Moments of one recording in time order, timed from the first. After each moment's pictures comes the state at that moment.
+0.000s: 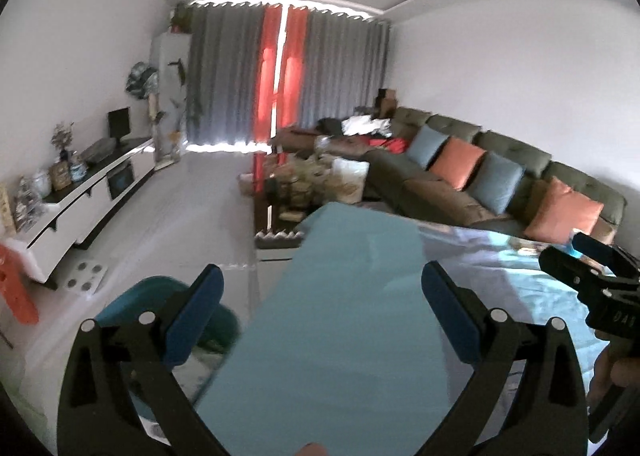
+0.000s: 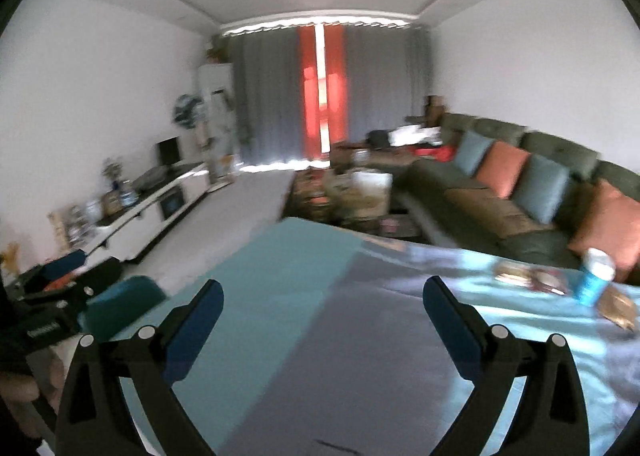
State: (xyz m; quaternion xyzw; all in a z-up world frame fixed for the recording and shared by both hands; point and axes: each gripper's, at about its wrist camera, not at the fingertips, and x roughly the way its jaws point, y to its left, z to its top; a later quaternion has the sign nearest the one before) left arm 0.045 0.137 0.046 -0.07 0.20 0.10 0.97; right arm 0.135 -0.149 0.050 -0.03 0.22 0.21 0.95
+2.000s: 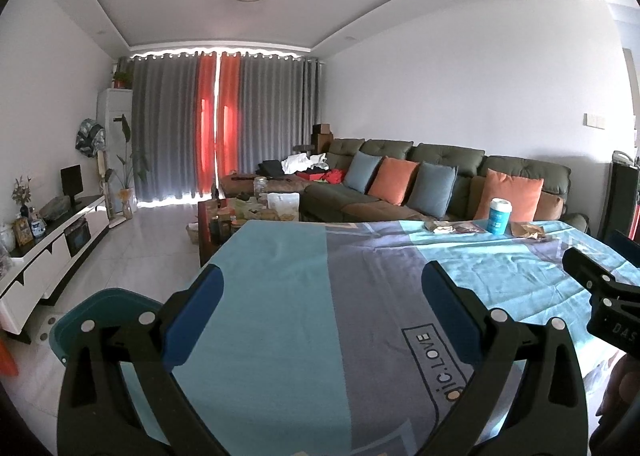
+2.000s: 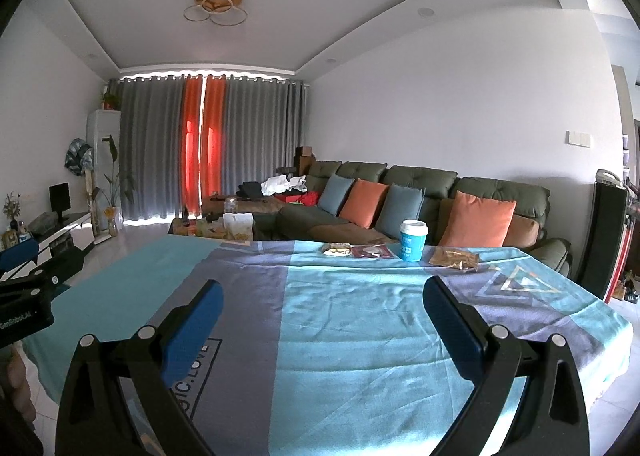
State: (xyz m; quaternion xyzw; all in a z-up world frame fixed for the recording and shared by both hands) left arm -0.039 0.027 0.005 -0.01 0.12 0.00 0.99; right arm -0.026 -0.243 0.002 -0.02 0.11 -0.02 0.99
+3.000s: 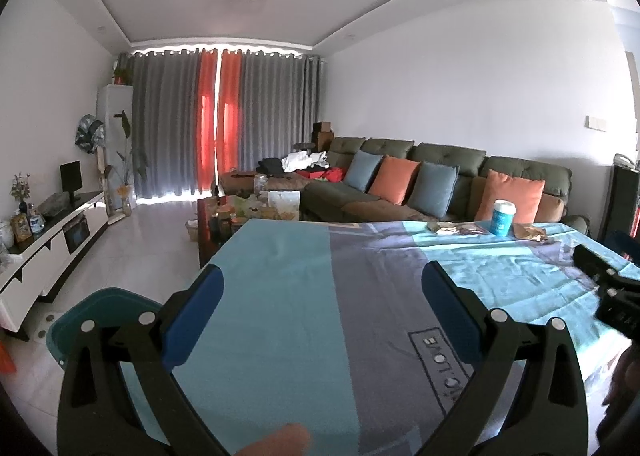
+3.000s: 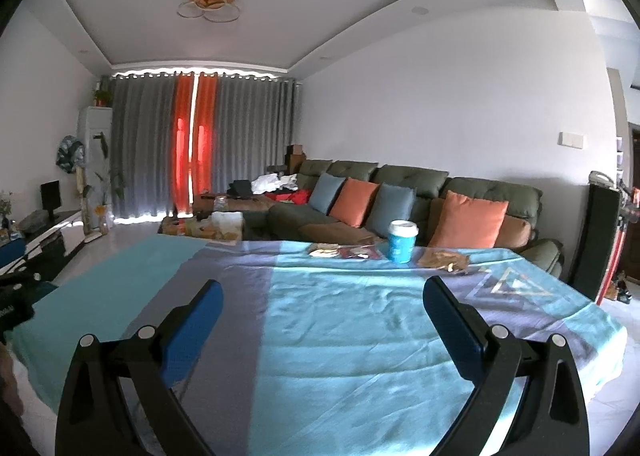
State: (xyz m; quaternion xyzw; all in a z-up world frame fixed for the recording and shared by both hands) left arm -0.028 0.032 0.010 -0.01 0.12 0.00 0.99; right arm -0.016 -0.254 0.006 -0.03 0.11 -0.04 0.99
